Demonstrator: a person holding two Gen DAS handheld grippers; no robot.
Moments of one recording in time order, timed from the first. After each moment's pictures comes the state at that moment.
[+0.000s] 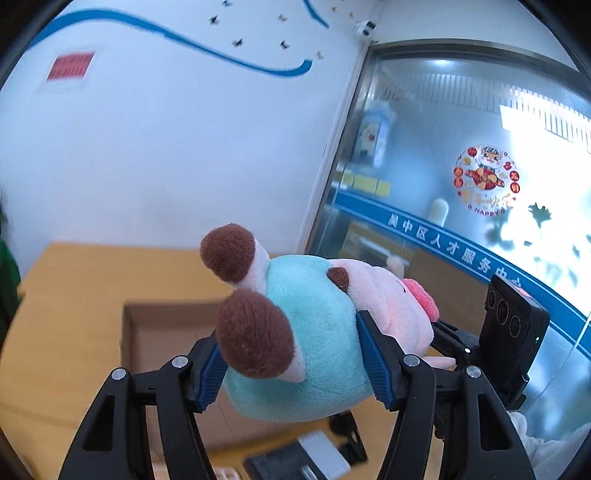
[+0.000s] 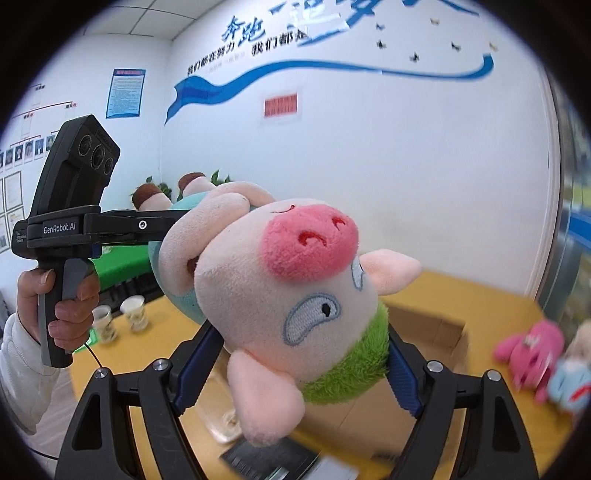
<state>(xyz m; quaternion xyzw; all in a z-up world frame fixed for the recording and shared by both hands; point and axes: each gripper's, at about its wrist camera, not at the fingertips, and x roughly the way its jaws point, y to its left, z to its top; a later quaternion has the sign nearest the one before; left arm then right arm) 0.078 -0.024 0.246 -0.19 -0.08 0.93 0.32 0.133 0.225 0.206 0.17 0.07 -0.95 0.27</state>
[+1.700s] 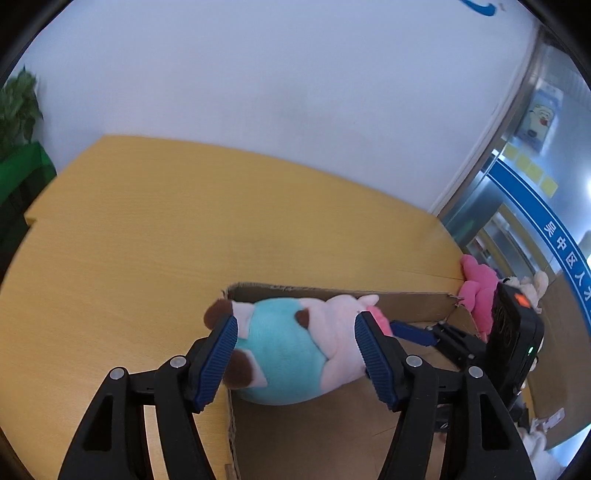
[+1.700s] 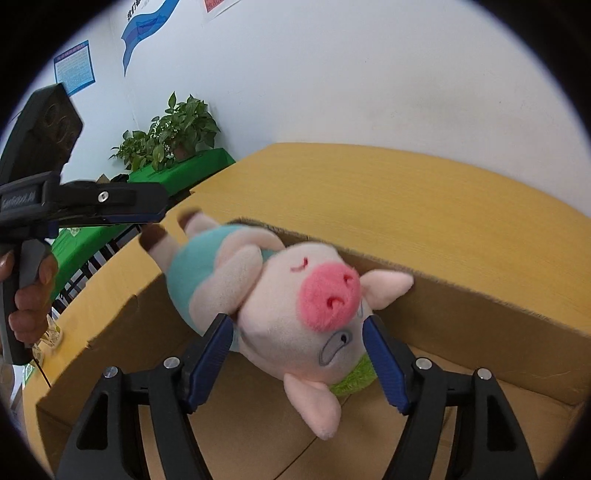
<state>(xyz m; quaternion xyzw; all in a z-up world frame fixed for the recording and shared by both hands) -0.248 -0.106 0.089 -0.39 -0.12 0.90 0.15 -0.224 0.091 0.016 0.37 0.03 -0.87 0.32</state>
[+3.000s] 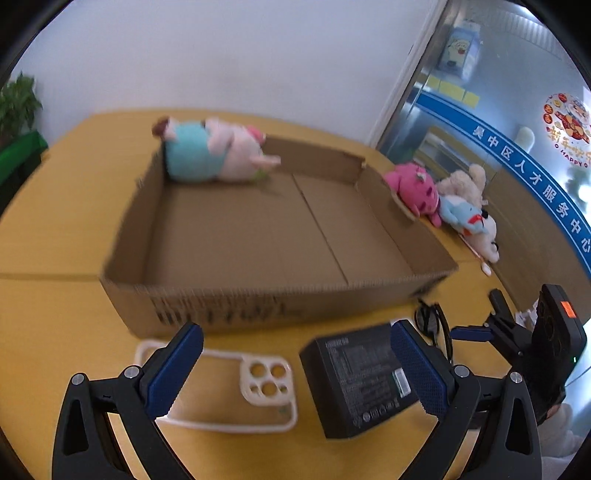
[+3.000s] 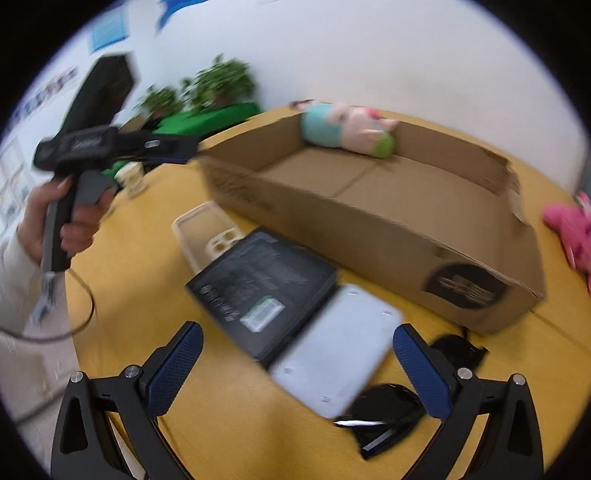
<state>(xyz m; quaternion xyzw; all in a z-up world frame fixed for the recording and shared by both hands) 0.055 -0.033 0.024 -0.42 -0.09 0.87 0.22 0.137 0.178 0.004 0.39 0.11 -0.86 0.31</state>
